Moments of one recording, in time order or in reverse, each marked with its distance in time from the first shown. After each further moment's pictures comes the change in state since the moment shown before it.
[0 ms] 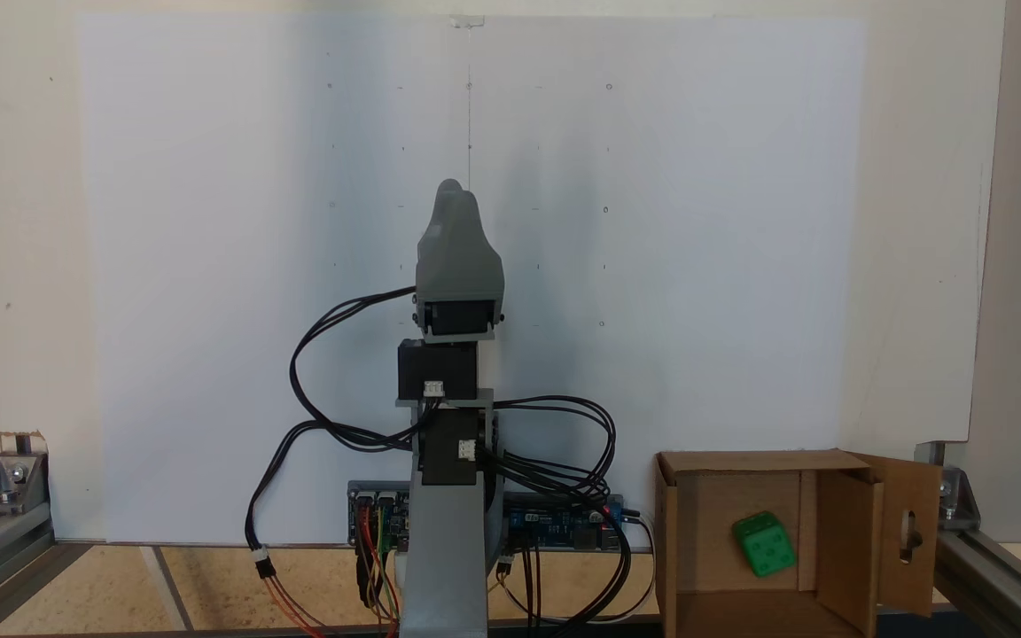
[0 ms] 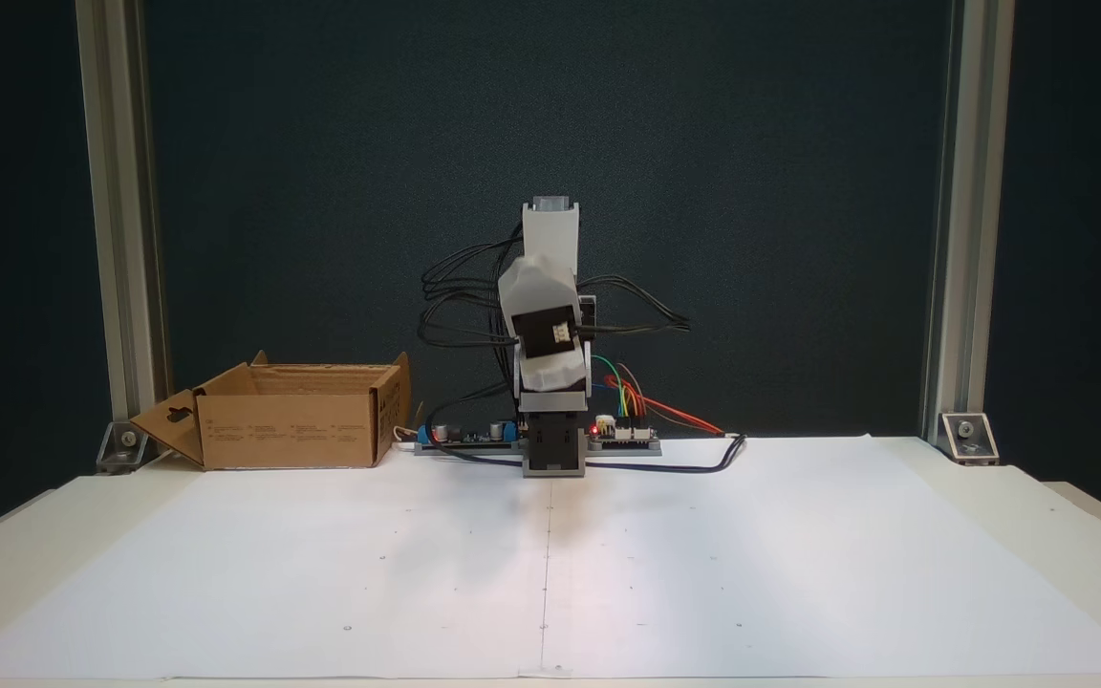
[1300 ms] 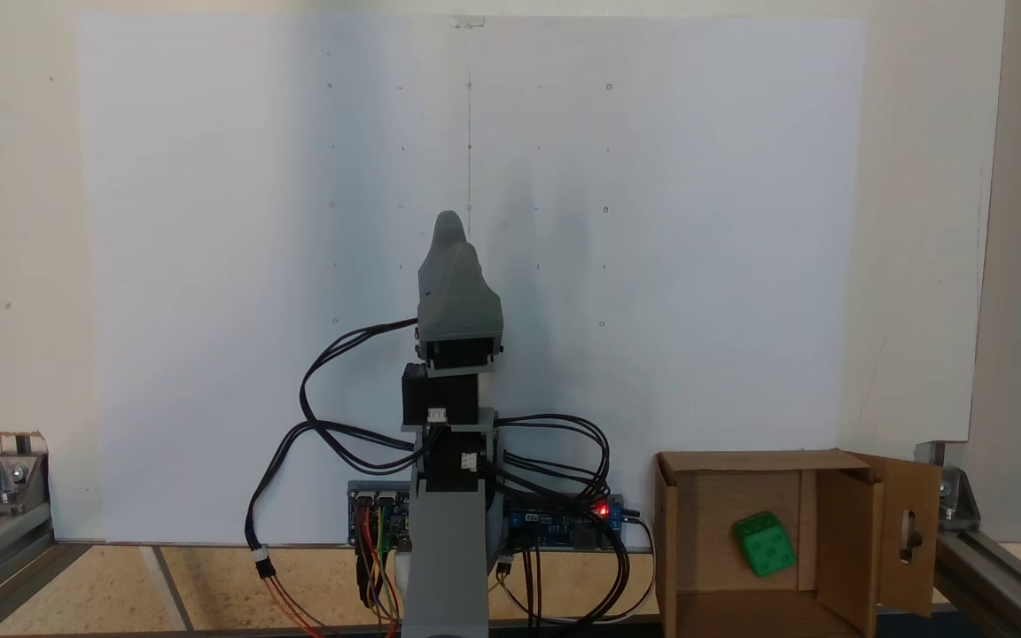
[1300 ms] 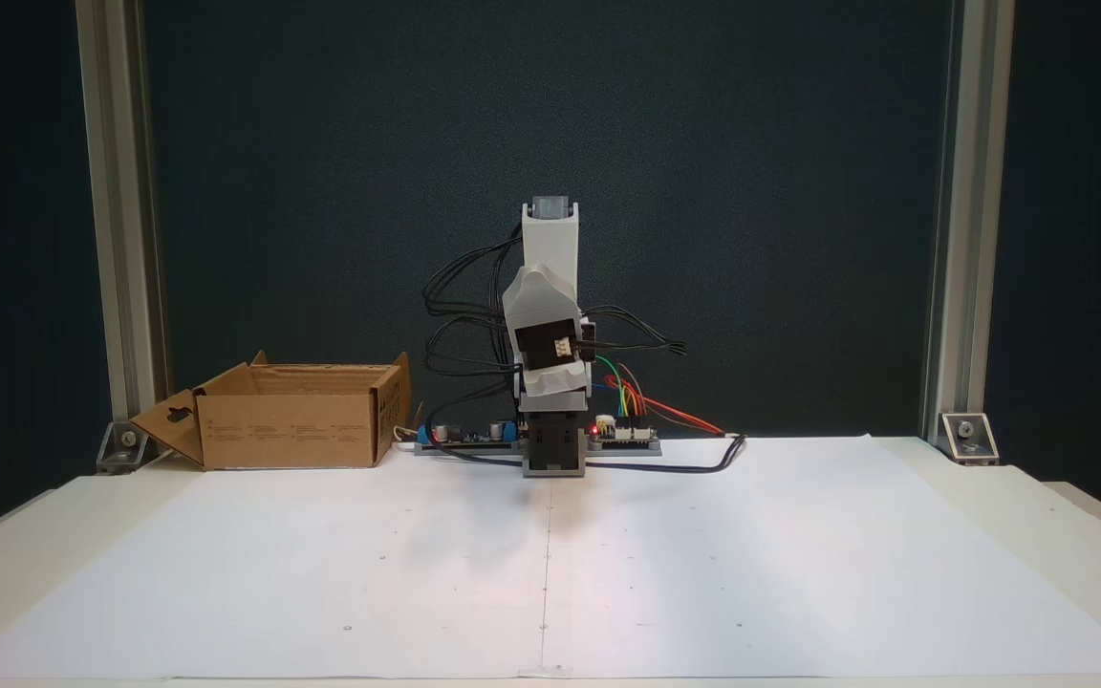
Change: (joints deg) arm -0.2 0.0 16.1 -17.7 -0.3
